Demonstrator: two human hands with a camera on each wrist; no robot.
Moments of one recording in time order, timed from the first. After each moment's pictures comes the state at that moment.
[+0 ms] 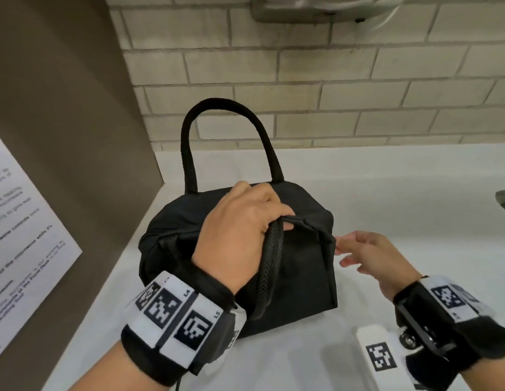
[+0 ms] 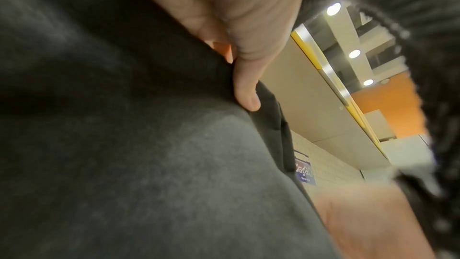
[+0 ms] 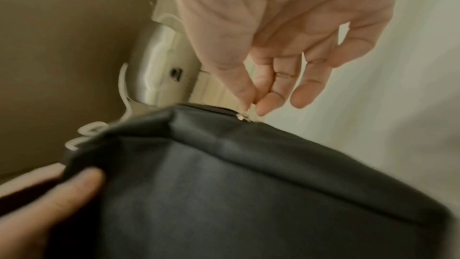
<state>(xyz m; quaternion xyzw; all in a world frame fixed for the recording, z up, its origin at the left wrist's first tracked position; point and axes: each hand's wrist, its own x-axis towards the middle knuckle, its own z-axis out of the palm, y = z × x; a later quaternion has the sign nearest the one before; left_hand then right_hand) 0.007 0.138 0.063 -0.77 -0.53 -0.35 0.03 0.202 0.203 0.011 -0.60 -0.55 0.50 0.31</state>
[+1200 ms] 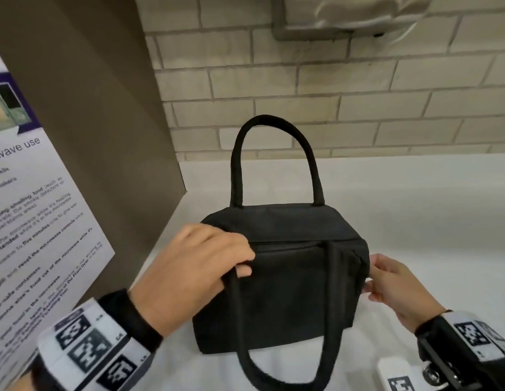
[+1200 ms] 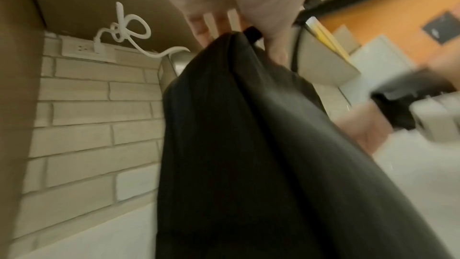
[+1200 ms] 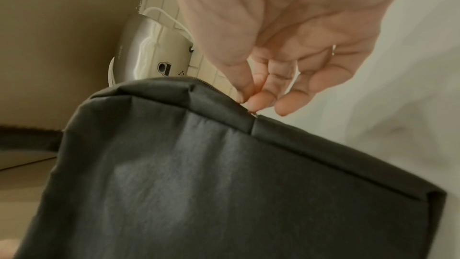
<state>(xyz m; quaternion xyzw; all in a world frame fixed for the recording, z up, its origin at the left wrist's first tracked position) -0.059 0.082 0.065 -0.84 -0.49 -0.21 0.09 0.209 0.198 -0.024 -0.57 -0.54 0.53 0.34</state>
